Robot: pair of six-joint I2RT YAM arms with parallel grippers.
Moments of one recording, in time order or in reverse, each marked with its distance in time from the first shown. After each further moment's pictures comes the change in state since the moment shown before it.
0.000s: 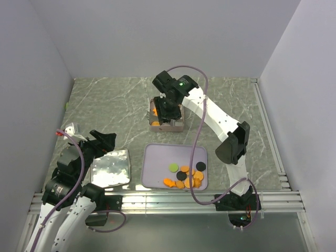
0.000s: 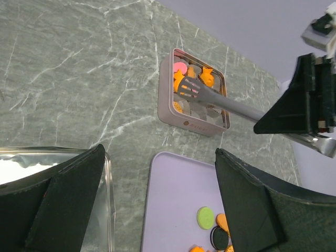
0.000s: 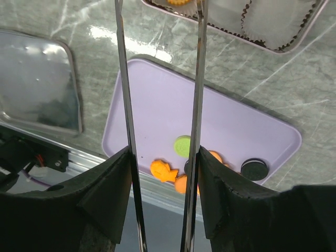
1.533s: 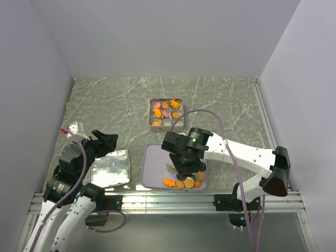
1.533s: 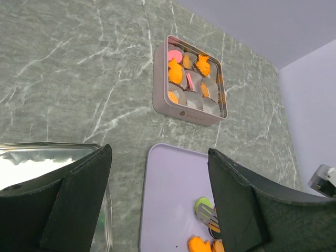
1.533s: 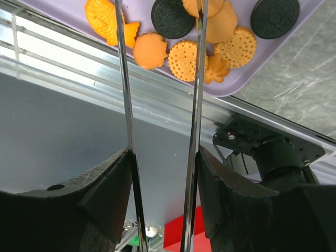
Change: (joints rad) left arm 0.000 0.030 0.000 0.003 0.052 0.006; right arm 0.399 -0.599 -0.867 0.008 0.066 0.239
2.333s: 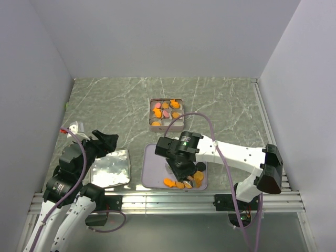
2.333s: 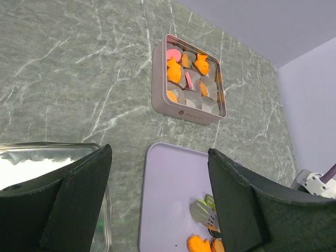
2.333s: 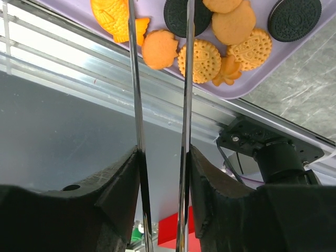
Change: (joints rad) left arm 0.000 -0.001 0.000 0.000 0.009 0.001; right arm 0.055 0.077 0.012 0.015 -0.004 0.000
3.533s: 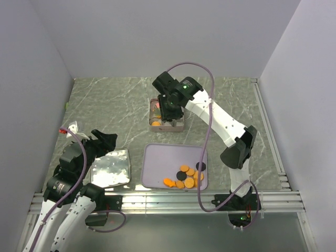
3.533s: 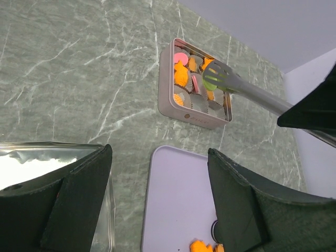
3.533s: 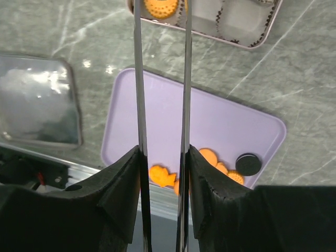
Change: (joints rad) left arm -0.001 0.008 0.000 -0.003 -0.035 -0.007; right arm -0.400 0.418 0.824 -0.022 0.094 -0.161
